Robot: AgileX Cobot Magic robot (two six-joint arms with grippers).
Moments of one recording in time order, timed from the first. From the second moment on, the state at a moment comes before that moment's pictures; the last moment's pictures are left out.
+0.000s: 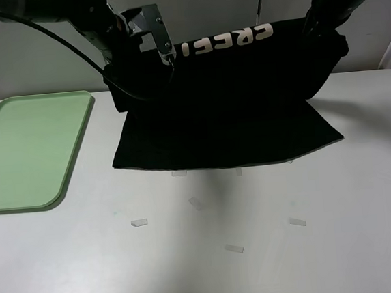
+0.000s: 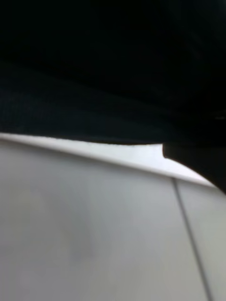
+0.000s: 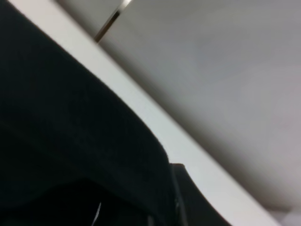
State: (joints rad) left arm -0.43 2.05 -1.60 0.42 0.35 0.60; right arm 0.11 1.88 -1.47 -0.24 0.42 -0.50
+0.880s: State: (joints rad) left arm -0.40 2.05 -1.66 0.38 0.29 0.49; right arm 0.11 1.88 -1.47 -0.23 0.33 -0.40
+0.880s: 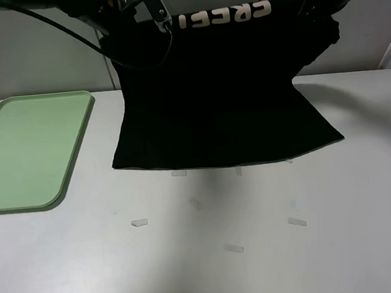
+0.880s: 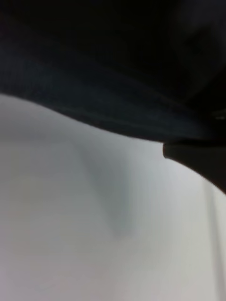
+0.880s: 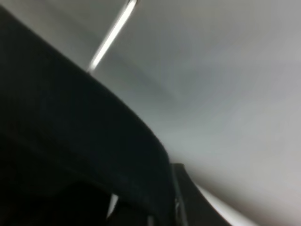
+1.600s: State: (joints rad) left arm -0.43 2.11 -1.66 -0.02 0.94 0.43; right arm 0.10 1.88 -1.47 -0.06 1.05 -0.34
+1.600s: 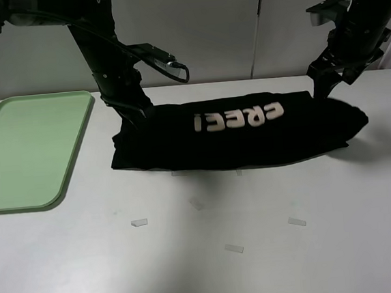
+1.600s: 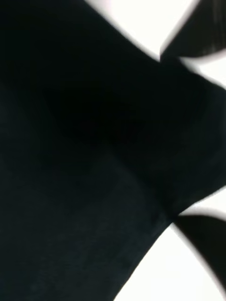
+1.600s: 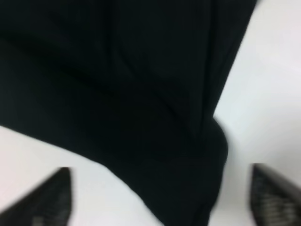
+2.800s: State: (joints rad) left arm -0.43 1.69 -1.66 0.04 1.15 0.23; right arm 0.10 1.67 -1.48 0.03 1.21 -0.25
